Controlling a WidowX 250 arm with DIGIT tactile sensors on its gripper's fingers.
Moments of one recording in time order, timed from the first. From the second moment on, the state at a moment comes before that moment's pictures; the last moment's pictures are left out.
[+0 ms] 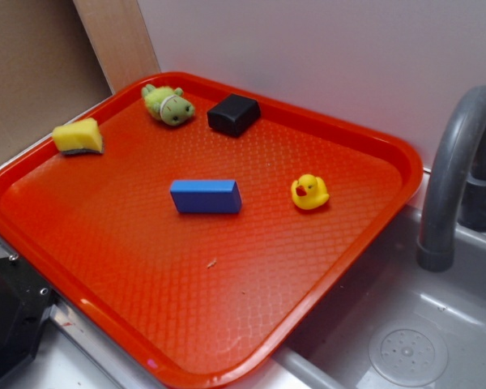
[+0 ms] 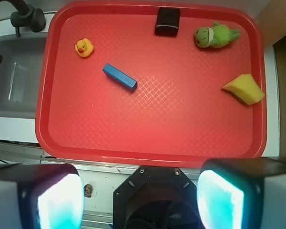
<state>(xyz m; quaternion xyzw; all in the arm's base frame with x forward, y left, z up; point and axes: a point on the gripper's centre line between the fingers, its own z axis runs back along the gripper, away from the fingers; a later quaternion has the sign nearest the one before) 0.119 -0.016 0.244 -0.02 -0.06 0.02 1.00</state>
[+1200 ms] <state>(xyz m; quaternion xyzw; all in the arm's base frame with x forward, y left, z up) 0.193 -0.014 0.187 0.06 -0.03 -0.20 0.98</state>
